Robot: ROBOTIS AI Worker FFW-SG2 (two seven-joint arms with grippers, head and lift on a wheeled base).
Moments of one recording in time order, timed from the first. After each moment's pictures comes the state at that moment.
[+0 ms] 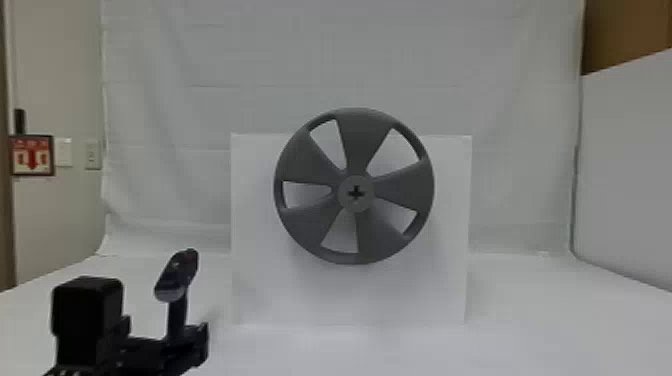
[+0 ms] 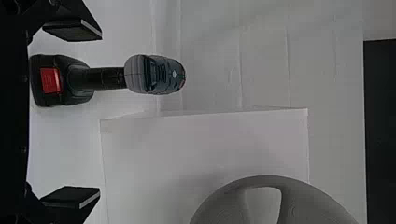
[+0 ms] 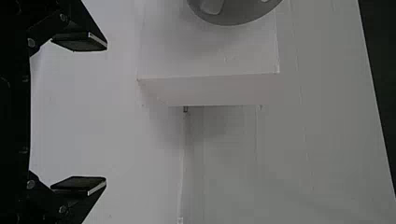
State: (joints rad) left arm -0.23 0.18 0.01 -2.20 0.17 0.76 0.02; right arm -0.43 -0.35 -0.74 -2.26 0.34 1.29 1.36
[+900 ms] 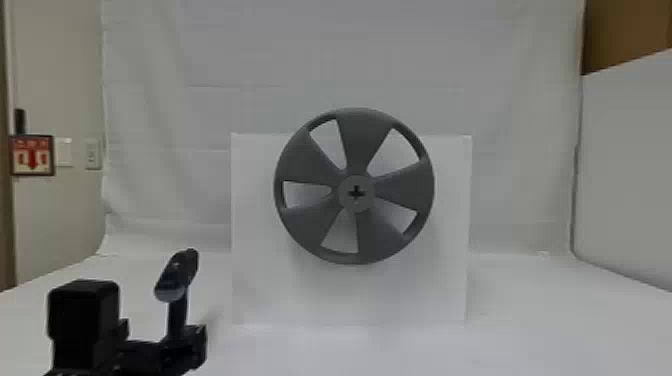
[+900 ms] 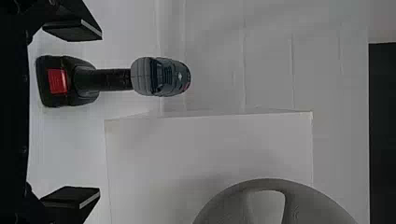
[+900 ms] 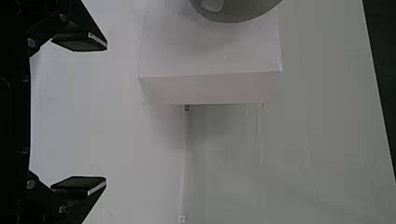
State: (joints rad) left arm -0.22 0.17 0.02 -2.20 0.18 0.76 0.02; right arm -0.44 -0.34 -0.72 -2.26 0.36 1.29 1.36
